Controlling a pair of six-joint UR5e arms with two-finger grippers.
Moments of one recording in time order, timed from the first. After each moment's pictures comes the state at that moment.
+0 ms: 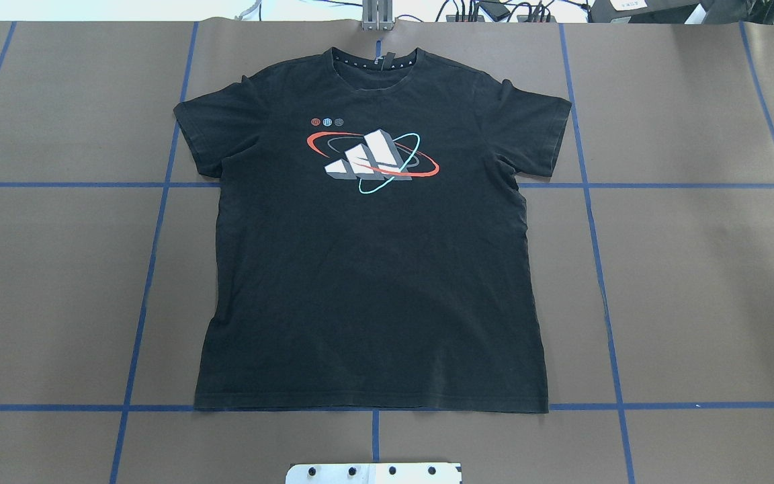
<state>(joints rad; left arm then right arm) -1.52 -1.71 -1.77 -2.02 -2.34 0.01 1.55 -1.47 1.80 -1.56 2.36 -0.12</state>
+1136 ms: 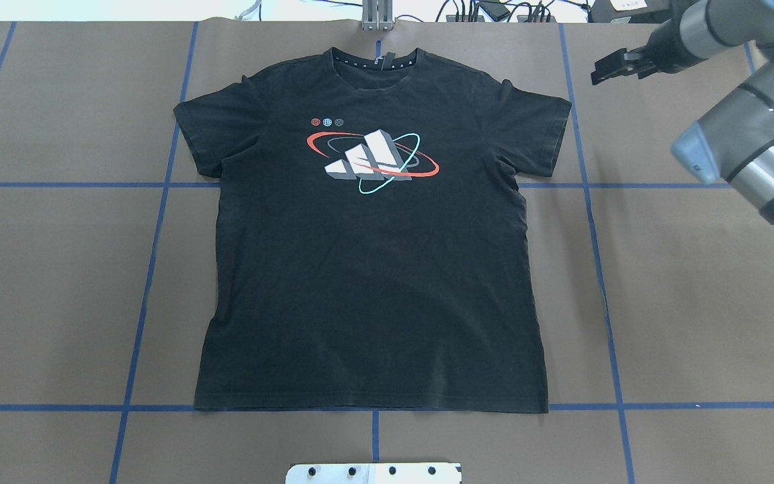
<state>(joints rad) -1.39 -1.73 -1.76 -2.14 -2.34 -0.09 1.09 -1.05 1.22 -0.82 2.12 0.72</state>
